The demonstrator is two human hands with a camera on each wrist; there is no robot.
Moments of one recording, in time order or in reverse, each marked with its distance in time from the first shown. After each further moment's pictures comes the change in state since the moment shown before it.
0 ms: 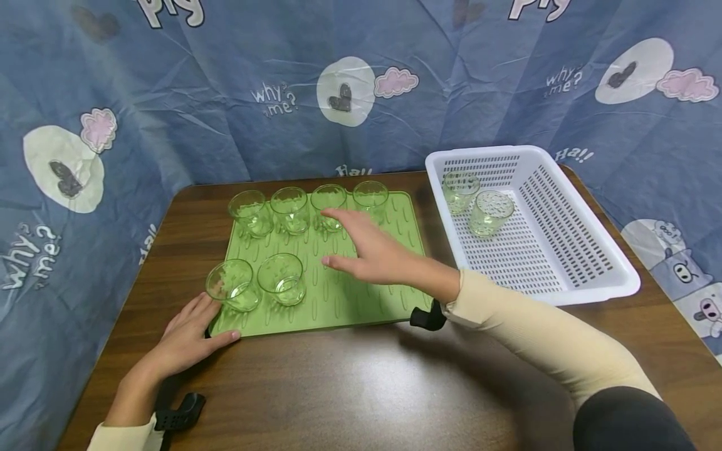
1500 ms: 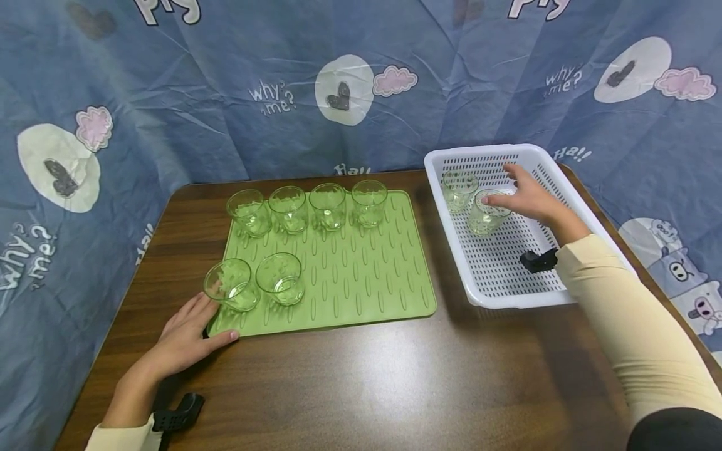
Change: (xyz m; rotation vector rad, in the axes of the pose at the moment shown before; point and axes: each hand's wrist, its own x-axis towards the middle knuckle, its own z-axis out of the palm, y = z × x) left_hand 0.000 0.001 0.000 -0.016 -0.008 -0.002; right_hand -0.090 0.205 -0.145 0.018 0.121 0.613
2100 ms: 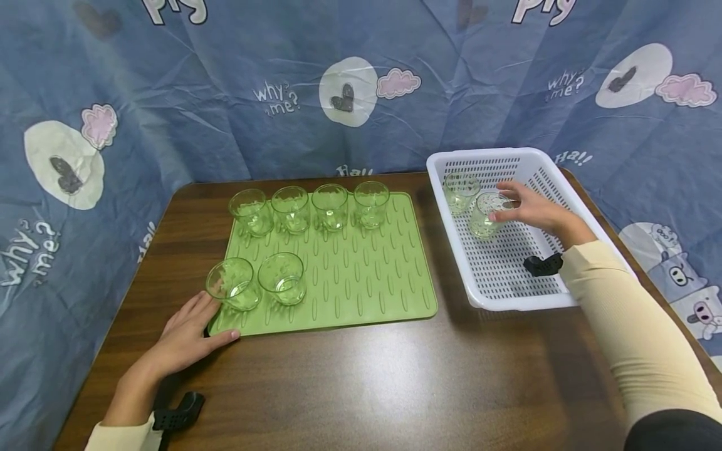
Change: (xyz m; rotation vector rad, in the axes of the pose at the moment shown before) left_hand -0.002 0.002 0.001 -0.011 0.010 -0.003; right_hand -0.001 0.021 0.001 0.127 -0.204 -0.011
